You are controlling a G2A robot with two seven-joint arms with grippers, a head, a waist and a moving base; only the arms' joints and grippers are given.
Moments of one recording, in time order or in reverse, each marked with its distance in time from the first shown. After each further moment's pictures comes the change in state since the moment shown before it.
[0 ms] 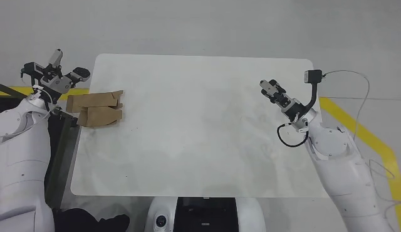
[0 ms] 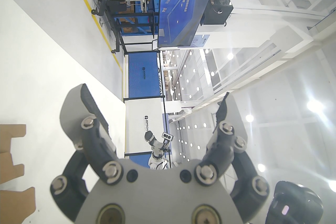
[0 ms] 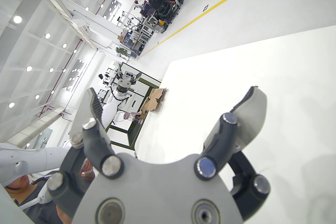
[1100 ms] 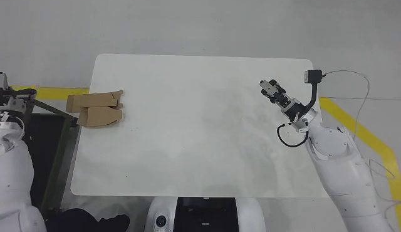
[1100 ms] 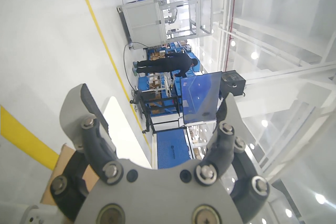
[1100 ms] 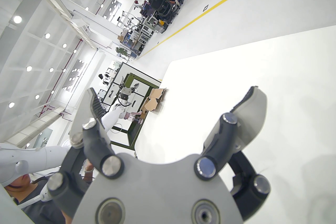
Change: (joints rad) left arm -0.006 0.053 -0.192 0.385 0.217 -0.305 0.361; right arm 0.000 0.000 0.000 0.000 0.000 0.000 0.000
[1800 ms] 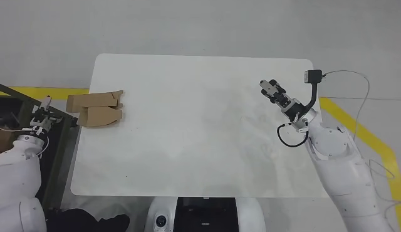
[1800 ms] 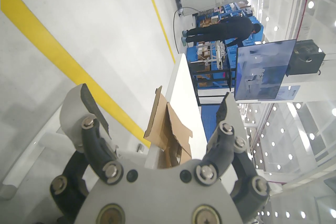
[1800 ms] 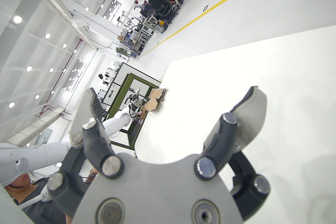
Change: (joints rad) left arm -0.099 0.011 0.132 0.302 0.317 -0.141 -0.076; right arm 0.000 0.000 0.000 0.000 0.000 0.000 0.000
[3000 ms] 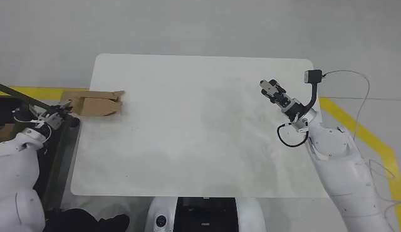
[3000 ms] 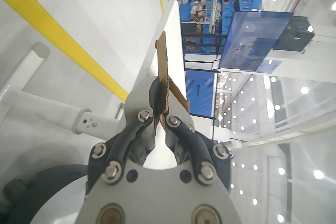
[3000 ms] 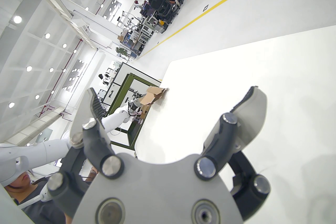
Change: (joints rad) left arm -0.090 0.024 -0.002 0.035 -0.185 0.146 -0.414; right arm 0.000 0.000 0.000 0.000 0.000 0.000 0.000
